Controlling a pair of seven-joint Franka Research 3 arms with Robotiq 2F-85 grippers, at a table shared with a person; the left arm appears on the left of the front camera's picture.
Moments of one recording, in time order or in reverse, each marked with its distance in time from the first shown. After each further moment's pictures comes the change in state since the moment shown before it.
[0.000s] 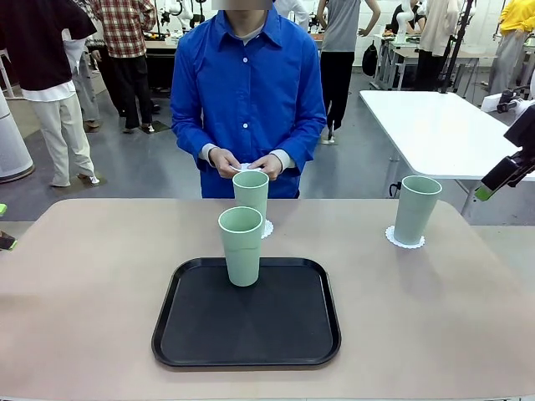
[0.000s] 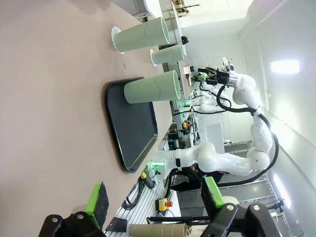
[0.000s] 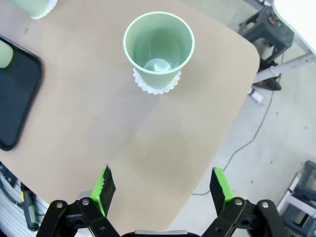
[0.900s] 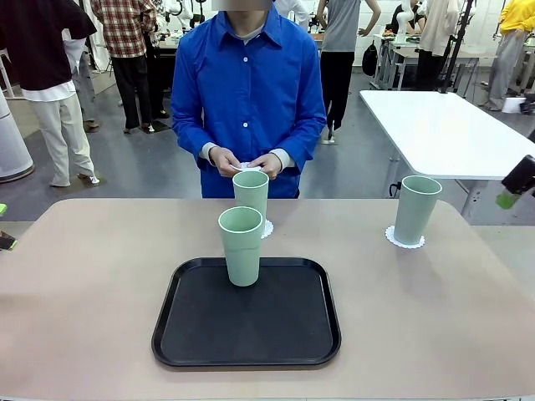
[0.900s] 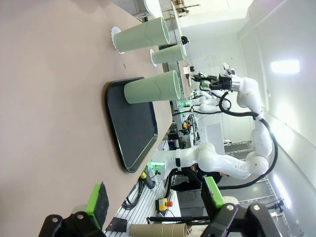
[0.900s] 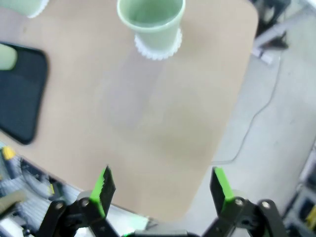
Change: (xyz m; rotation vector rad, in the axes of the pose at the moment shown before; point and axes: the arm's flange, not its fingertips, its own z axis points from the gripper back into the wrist) left arm 0.000 0.000 0.000 0.000 0.000 0.000; right arm -0.035 0.013 0.035 0.048 0.121 -0.224
